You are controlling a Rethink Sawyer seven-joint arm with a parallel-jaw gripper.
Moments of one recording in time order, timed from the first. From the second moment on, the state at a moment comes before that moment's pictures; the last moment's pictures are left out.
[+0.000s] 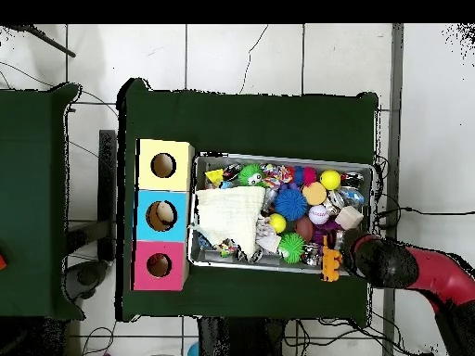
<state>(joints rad) -1.20 -0.56 0.62 1.78 -0.71 0.58 1.65</state>
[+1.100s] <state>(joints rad) -1.18 -0.65 0.65 1.78 -0.69 0.60 1.65</state>
